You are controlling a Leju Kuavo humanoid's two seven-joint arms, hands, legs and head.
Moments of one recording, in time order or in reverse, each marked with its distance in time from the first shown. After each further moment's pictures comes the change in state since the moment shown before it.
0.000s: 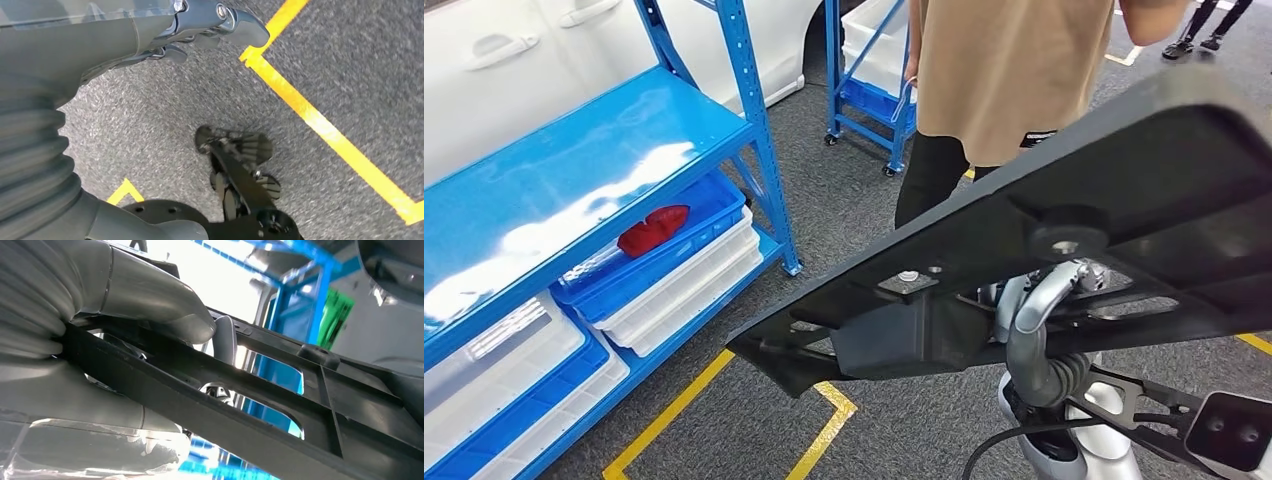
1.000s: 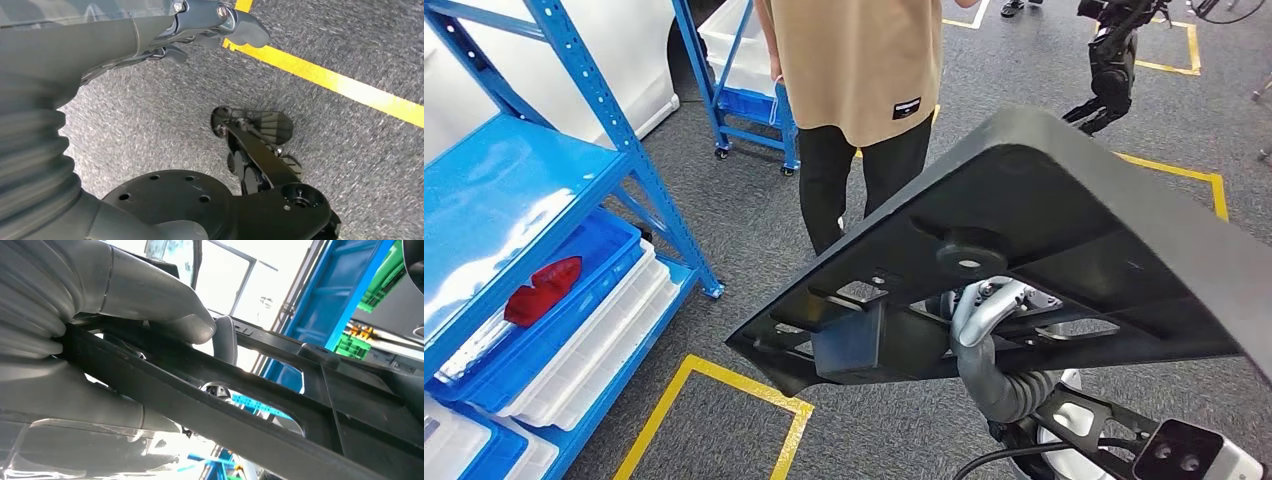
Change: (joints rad) left arm 0.003 -0.051 -0.002 0.000 -0.036 -0.003 0.053; right arm 0.019 -0.014 0.116 -0.012 0.120 -0.148 0.000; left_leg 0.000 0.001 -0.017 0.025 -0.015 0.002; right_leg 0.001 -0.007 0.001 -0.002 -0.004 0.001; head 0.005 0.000
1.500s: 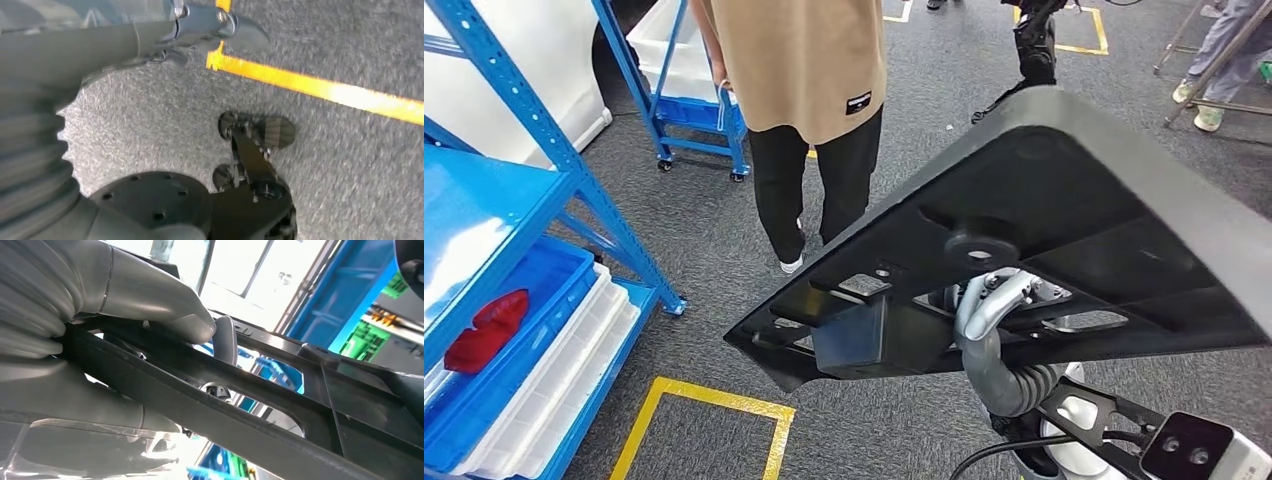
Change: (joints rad) left arm -0.013 -0.010 0.000 0.001 0.006 -0.003 0.000; right arm -0.043 -0.024 0.025 0.009 -0.035 -0.022 0.000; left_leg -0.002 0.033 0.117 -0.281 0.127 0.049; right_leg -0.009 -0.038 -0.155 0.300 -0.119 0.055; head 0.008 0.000
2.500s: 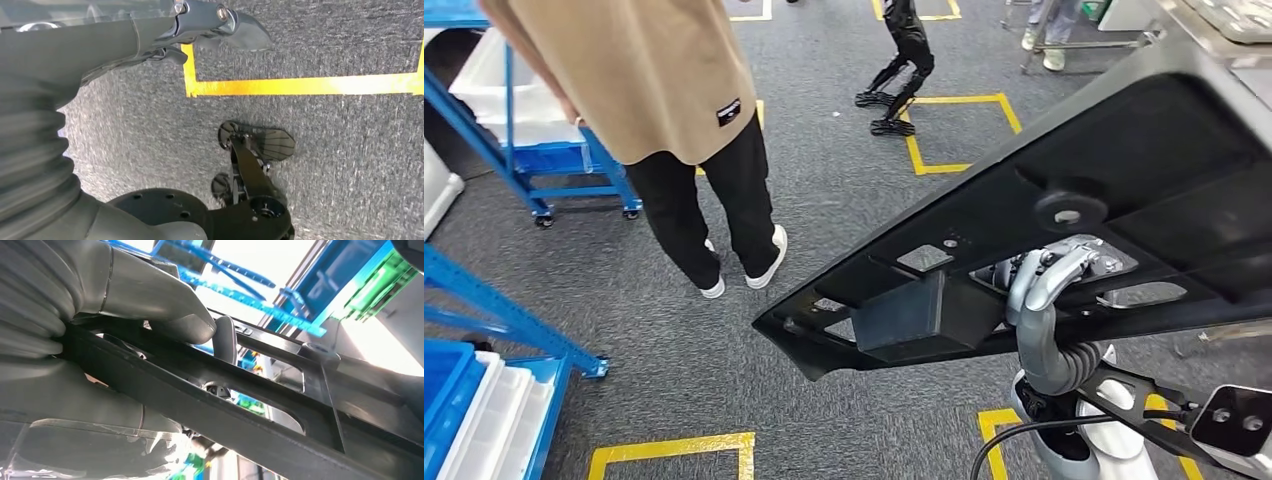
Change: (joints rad) left arm 0.010 0.025 0.019 0.000 0.006 0.038 -0.011; right arm 0.024 -0.025 -0.141 0.016 -0.099 0.095 0.000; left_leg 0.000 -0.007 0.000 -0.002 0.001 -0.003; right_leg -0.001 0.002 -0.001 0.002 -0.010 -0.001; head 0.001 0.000
